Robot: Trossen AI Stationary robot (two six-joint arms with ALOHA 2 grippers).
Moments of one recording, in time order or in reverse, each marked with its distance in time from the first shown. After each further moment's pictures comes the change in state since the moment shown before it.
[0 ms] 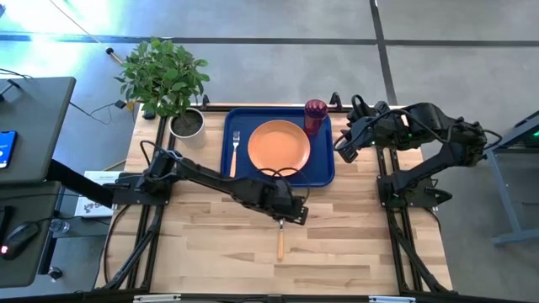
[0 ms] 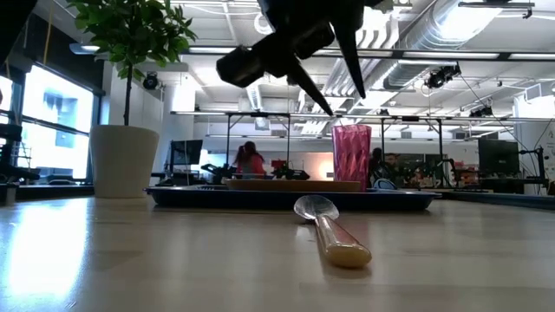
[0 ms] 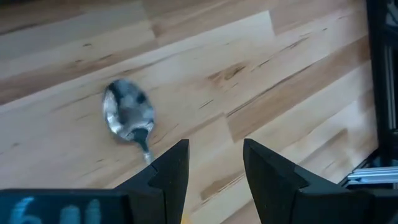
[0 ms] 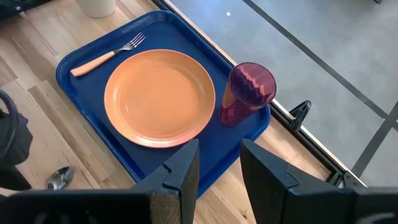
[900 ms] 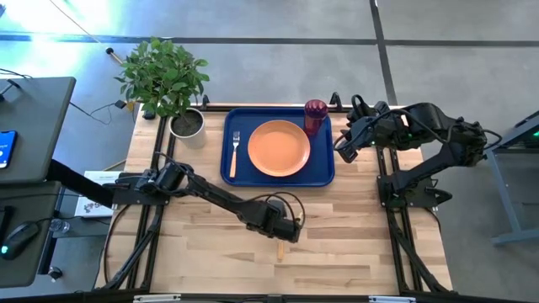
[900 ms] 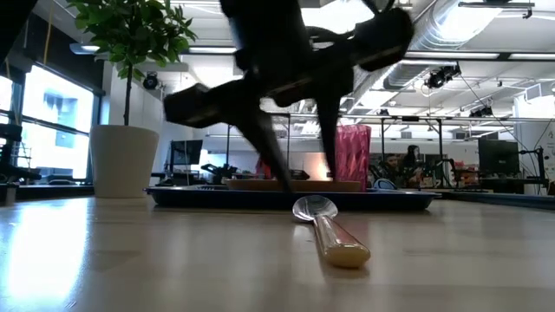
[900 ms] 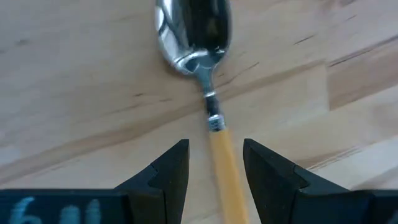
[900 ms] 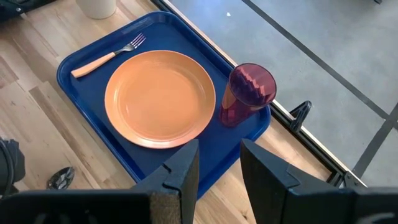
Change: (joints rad) left arm -0.091 0.136 -0.003 -0.069 0.026 -0.193; right arm 0.000 0.000 0.000 0.003 0.000 0.000
